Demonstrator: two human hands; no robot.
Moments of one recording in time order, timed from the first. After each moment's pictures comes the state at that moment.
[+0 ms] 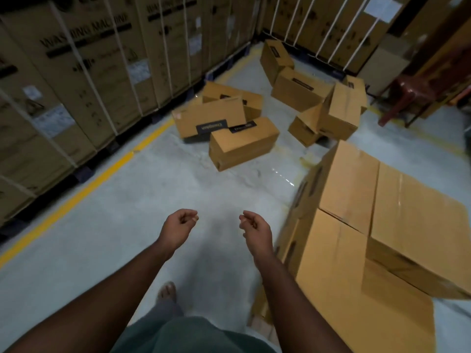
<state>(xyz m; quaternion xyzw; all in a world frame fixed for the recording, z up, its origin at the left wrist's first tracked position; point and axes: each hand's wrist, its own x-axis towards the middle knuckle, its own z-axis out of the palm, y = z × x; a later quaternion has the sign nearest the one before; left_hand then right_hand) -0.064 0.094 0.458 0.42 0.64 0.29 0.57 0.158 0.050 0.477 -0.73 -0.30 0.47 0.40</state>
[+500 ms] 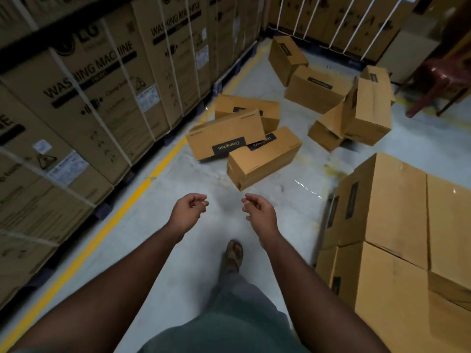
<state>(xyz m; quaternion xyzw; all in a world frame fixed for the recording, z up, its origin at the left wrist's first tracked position) -0.122 0.363 0.485 0.46 0.63 0.28 0.57 0.091 0.316 0.485 -0.70 -0.29 0.49 0.43</state>
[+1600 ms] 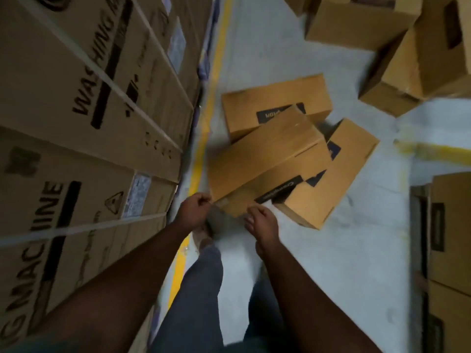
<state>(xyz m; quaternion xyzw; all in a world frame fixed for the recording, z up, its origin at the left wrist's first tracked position) -0.188 1.150 0.282 0.60 0.60 -0.07 0.53 -0.036 1.020 0.305 -0.70 0.14 0.54 0.45</state>
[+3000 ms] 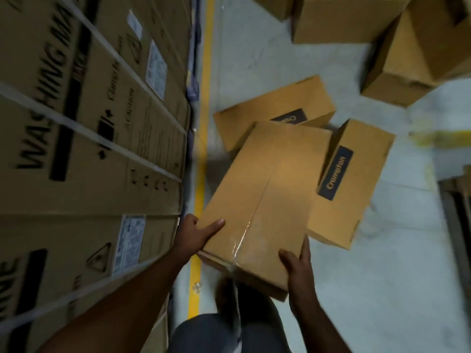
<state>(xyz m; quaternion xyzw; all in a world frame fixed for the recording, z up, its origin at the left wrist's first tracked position) -0.182 1.185 0.225 0.59 0.63 -0.06 0.49 -0.021 0.965 0.262 -0.74 0.12 0.45 0.49</state>
